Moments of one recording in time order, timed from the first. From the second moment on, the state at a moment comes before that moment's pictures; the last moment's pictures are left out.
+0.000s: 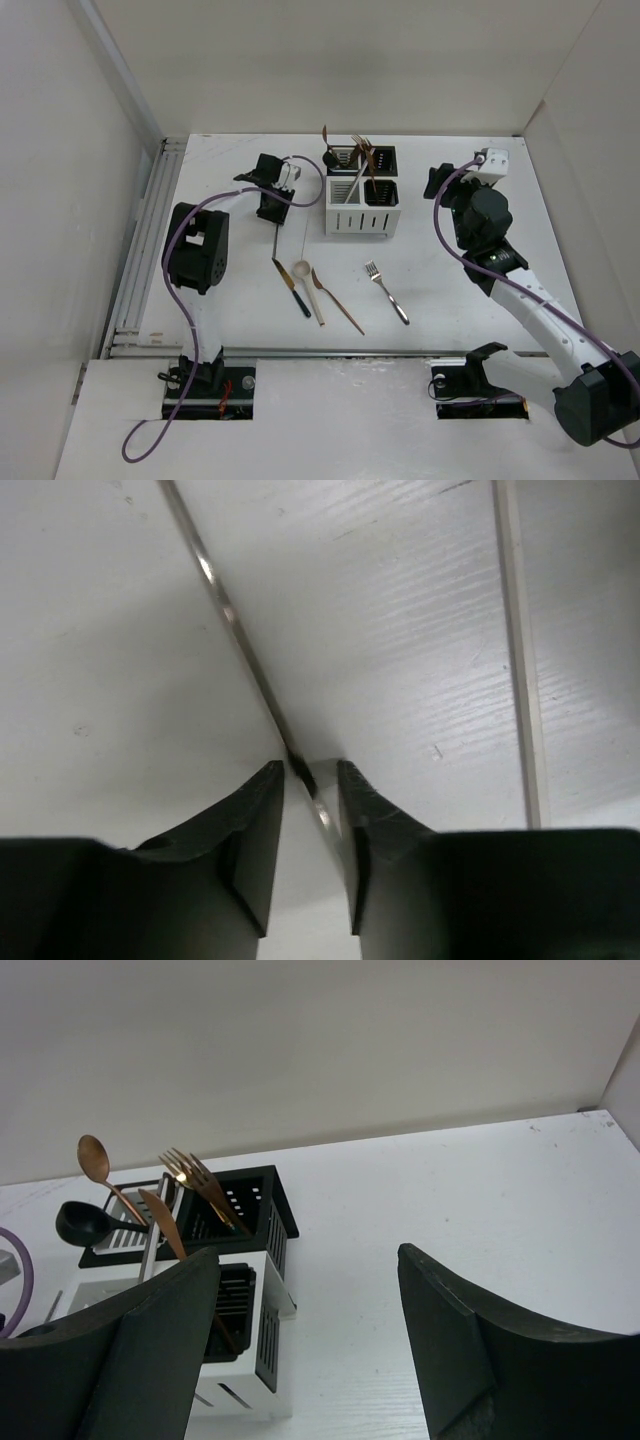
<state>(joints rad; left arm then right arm) -0.30 2.03 1.43 -0.47 0.06 0.07 0.38 1.03 0.80 0.27 0.41 0.15</state>
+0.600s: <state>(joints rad) -0.28 2.03 1.44 -0.53 0.10 0.08 0.37 1.02 0.79 0.27 0.43 0.15</state>
